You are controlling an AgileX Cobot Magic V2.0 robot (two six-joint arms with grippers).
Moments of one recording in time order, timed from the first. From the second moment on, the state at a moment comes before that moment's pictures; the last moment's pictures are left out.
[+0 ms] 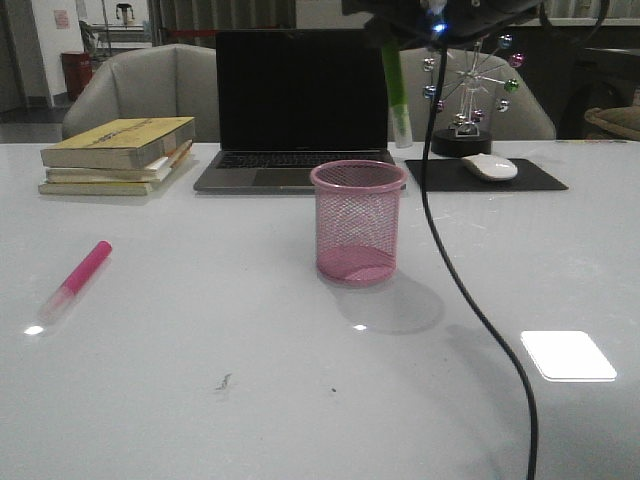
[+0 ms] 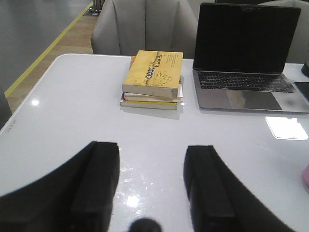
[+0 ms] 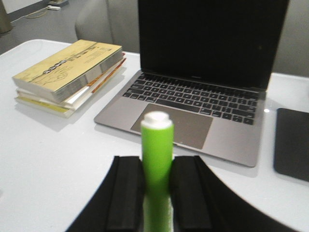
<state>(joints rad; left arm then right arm) 0.02 0.57 -0.68 -0.16 0.45 0.09 0.40 1.70 -1.12 0.02 -0.27 0.10</state>
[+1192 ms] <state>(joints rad) 0.02 0.57 -0.68 -0.16 0.45 0.09 0.42 1.81 -1.11 0.01 -0.30 0.10</state>
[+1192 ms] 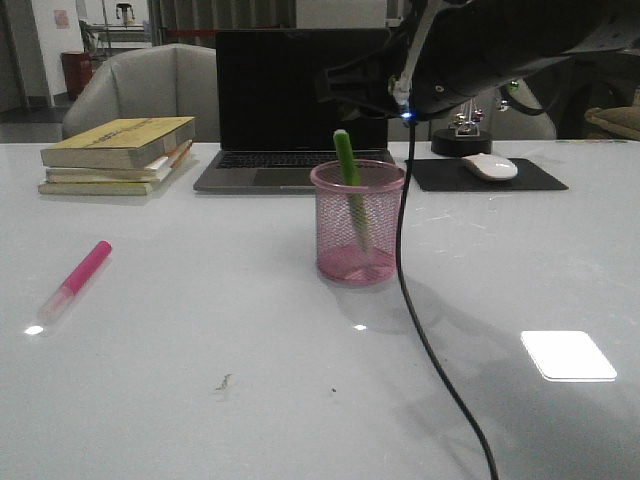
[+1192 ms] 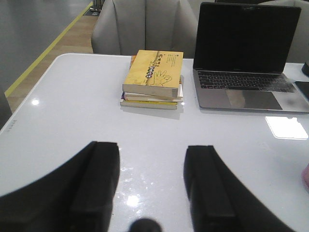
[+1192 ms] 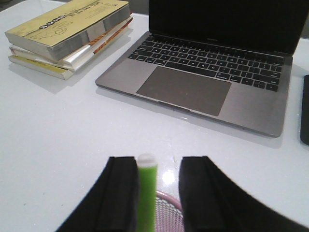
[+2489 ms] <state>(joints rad) 0.02 0.57 -0.68 -0.16 0.45 0.09 0.03 0.69 -0.75 -0.07 0.54 0.03</state>
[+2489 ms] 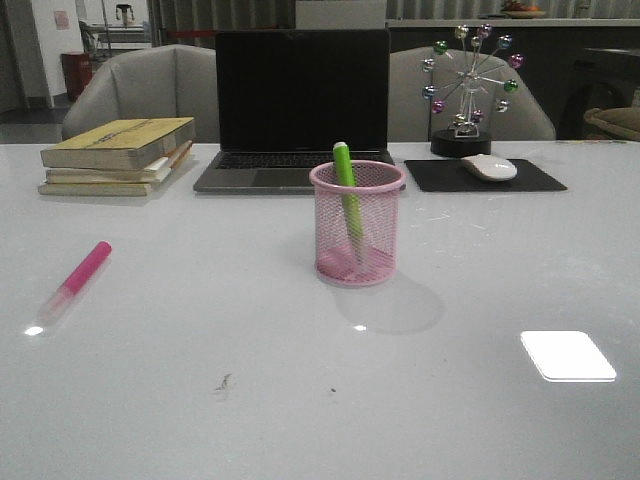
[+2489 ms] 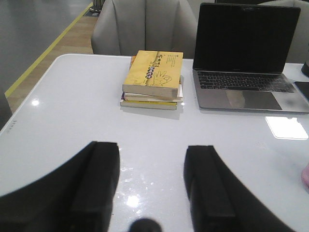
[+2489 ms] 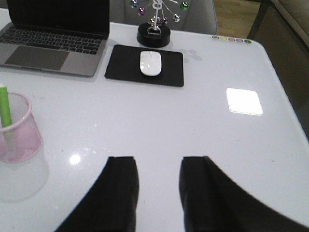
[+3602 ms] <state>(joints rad) -0.12 1.60 -1.37 -0.26 0.71 0.19 0.03 0.62 -0.71 -0.07 0.62 0.03</state>
